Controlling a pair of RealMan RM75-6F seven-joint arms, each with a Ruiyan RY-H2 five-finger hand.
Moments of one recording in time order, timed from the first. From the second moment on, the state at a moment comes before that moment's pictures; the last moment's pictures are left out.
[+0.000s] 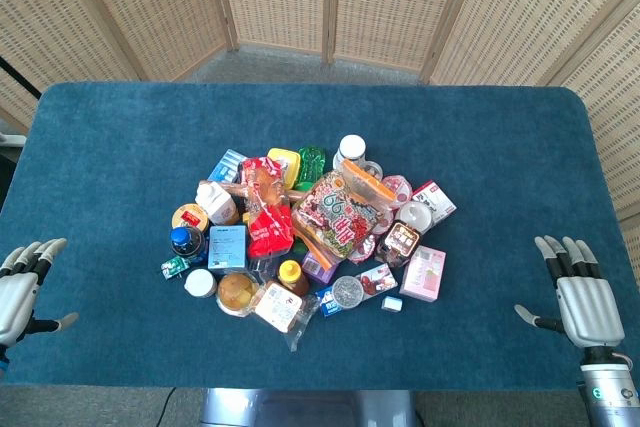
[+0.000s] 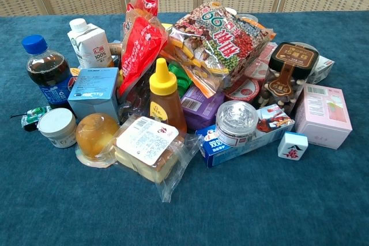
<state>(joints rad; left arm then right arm) -0.13 -0.94 0.00 -1.88 1.30 1.27 0.09 0.10 -1.16 0.06 -1.59 -1.47 1.42 -0.13</state>
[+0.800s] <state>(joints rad) -0.18 -1.26 -0.05 -1.55 1.43 1.30 -0.28 0.10 -1.16 0.05 -1.60 -1.48 1.42 -0.15</state>
